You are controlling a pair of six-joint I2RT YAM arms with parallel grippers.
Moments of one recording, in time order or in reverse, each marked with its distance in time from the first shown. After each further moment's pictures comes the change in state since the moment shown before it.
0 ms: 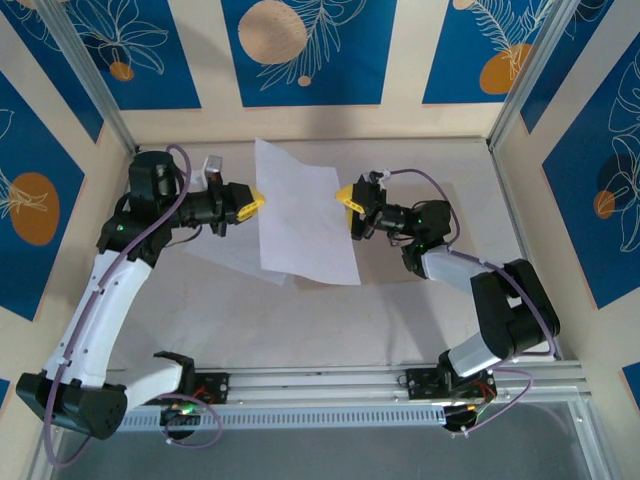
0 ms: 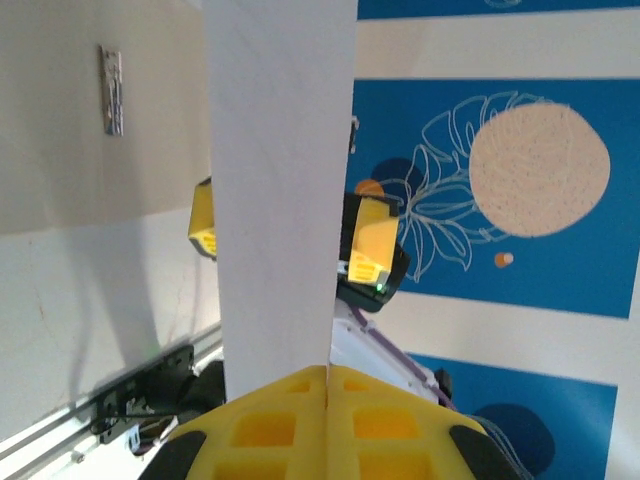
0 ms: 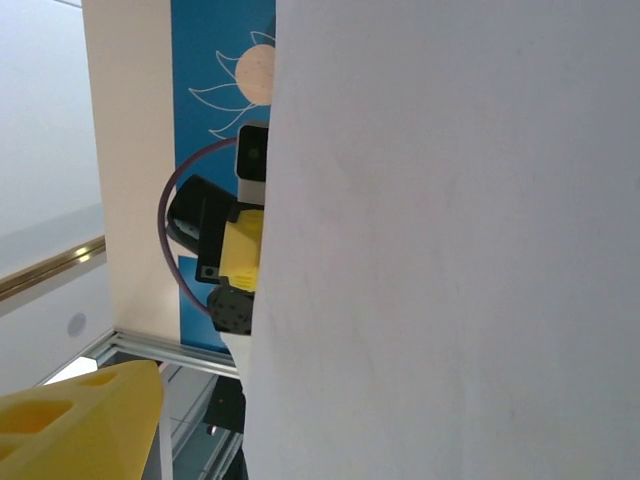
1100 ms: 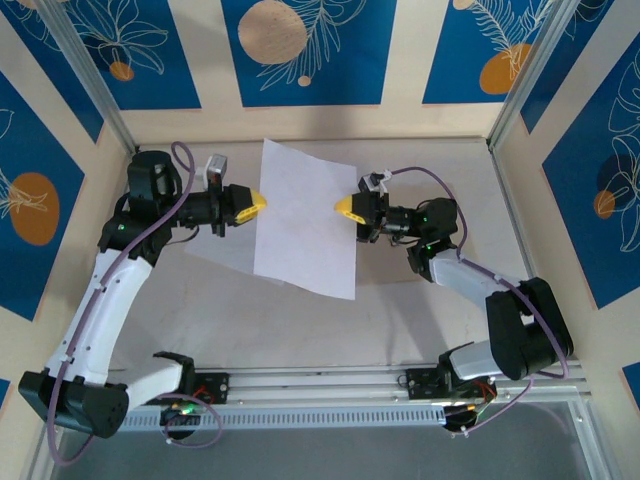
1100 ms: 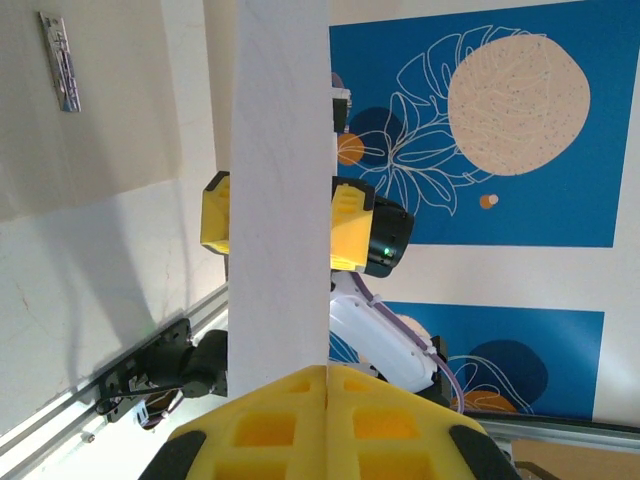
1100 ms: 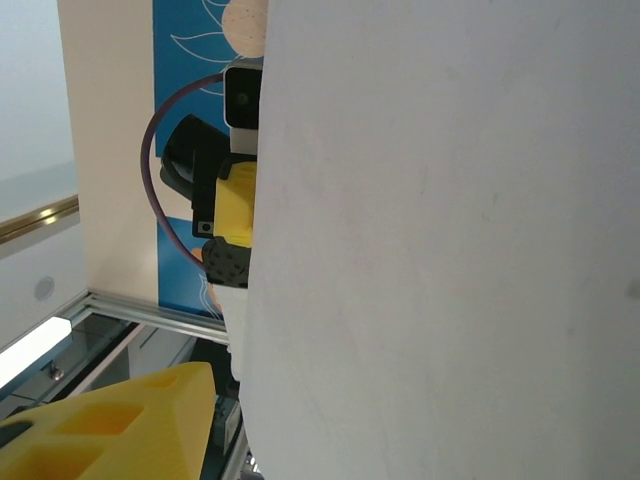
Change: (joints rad) left arm 0.025 0.005 -0.018 0.045 0.128 0.067; right arm 0.000 -0.117 0.000 -0.175 -0.081 -0.104
